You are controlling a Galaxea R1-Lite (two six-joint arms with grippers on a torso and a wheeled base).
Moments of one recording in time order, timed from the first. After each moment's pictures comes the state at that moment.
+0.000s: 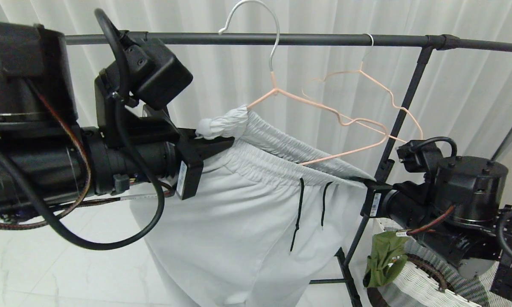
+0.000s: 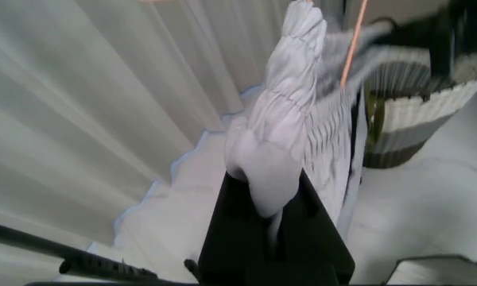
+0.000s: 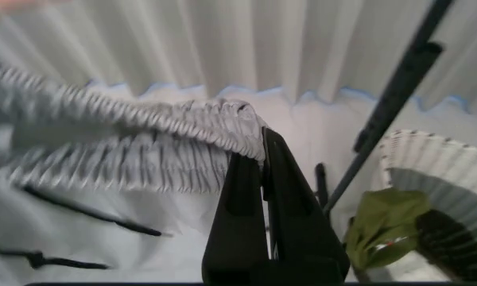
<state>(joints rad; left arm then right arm) -0.59 1.40 -1.02 -0.16 -0.18 0.43 0.71 1.63 -0.61 -0.82 -0.47 0.25</state>
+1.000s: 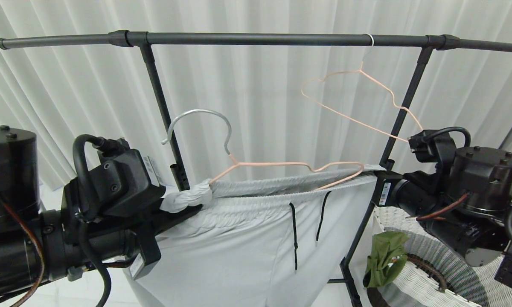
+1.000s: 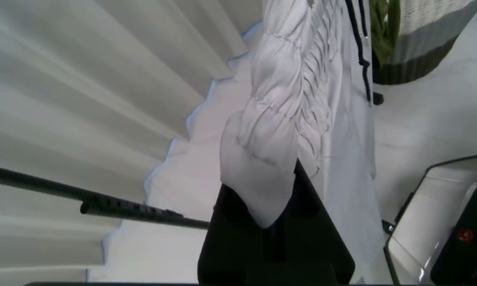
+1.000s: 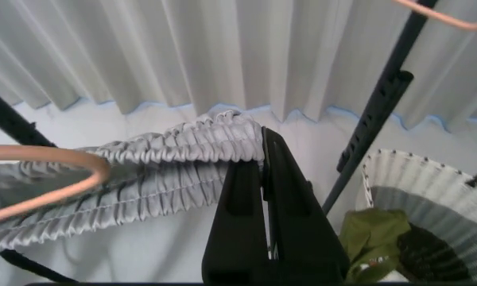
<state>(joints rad) -0.53 1.24 -0.70 -0.16 -0.19 0.65 0.65 1.62 -0.61 -0.88 -0.45 0.18</state>
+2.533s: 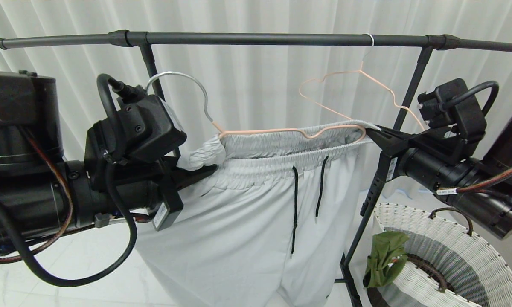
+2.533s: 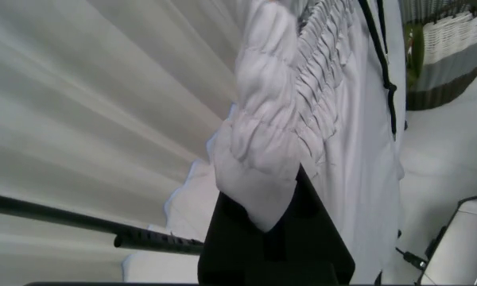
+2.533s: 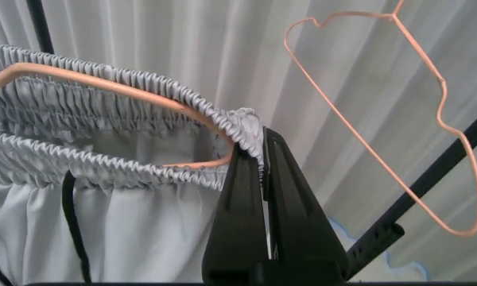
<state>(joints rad) -0.54 1.35 -0.89 -0.16 -0.18 0.67 0.69 1.53 -0.73 -0.93 -0.19 -0.21</state>
